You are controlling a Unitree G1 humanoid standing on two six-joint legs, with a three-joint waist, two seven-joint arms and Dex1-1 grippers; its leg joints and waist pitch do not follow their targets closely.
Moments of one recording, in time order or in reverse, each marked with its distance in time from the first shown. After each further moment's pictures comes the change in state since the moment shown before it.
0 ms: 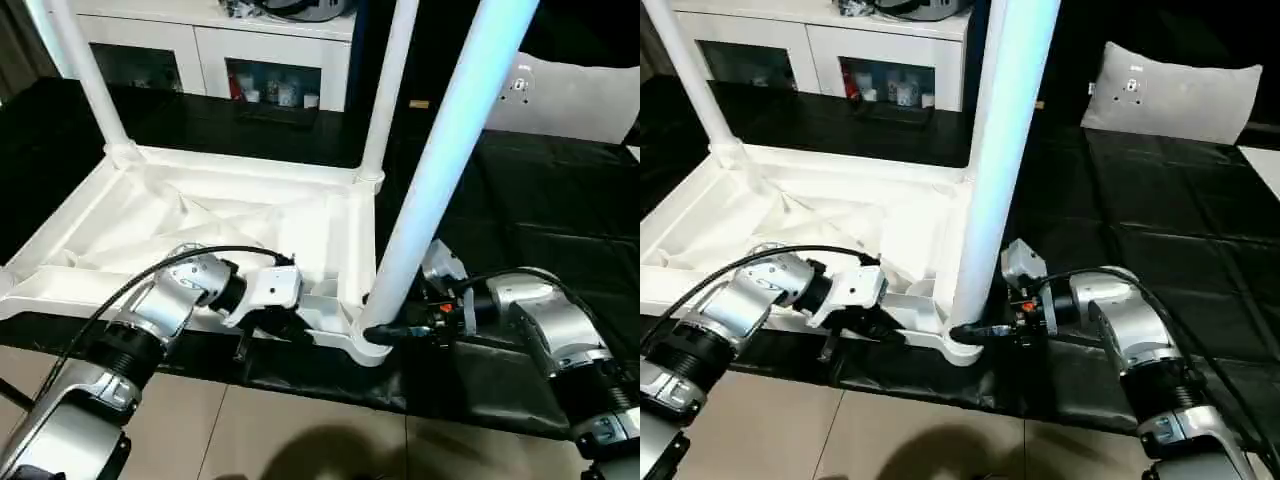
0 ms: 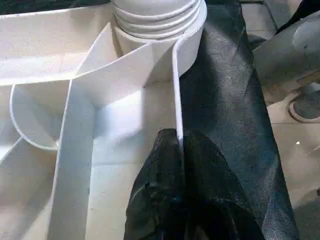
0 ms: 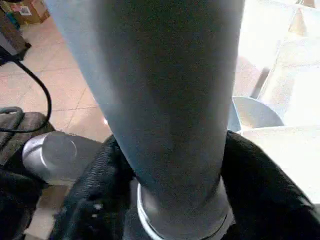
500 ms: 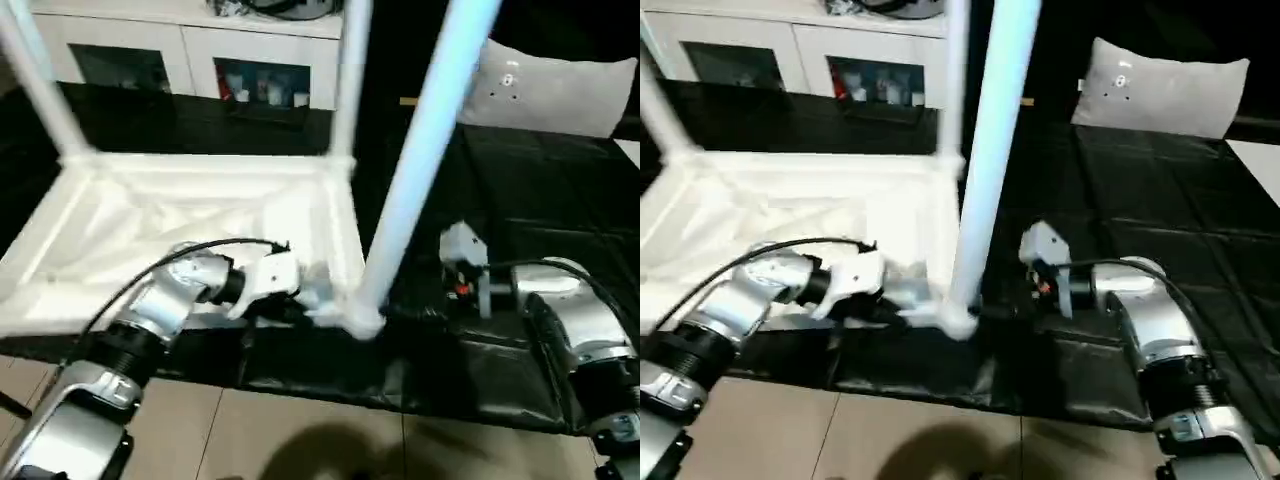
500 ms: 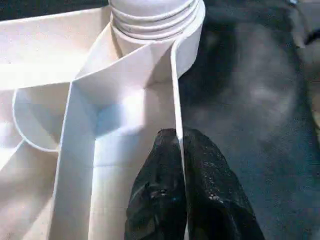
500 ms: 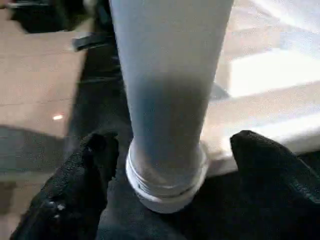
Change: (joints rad) left arm 0.000 -0.007 0.017 -0.001 0.024 0.036 0.073; right arm 0.000 -0.046 -0.046 -0.015 -0.045 -0.057 -0.085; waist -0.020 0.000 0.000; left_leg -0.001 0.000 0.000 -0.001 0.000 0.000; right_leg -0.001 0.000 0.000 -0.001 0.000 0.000
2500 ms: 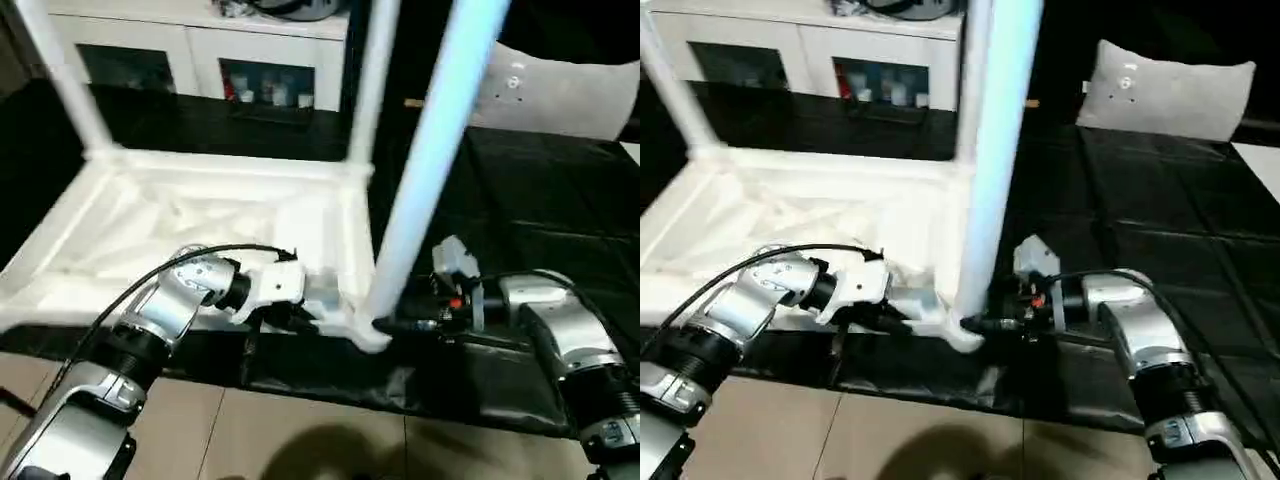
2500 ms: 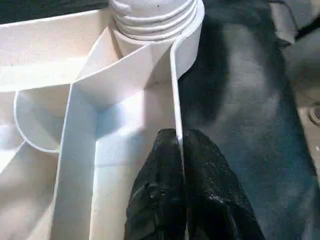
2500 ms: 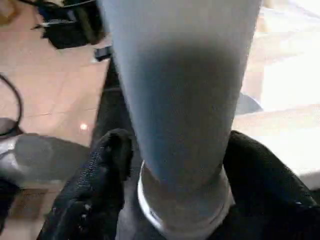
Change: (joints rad) left arm -0.002 -0.011 -0.025 0.001 0.001 -0.042 -0.011; right arm 0.021 0.034 0.013 0.030 0.034 0.011 0.037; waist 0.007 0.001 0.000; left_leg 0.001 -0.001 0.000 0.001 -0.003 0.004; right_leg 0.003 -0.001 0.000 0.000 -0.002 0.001
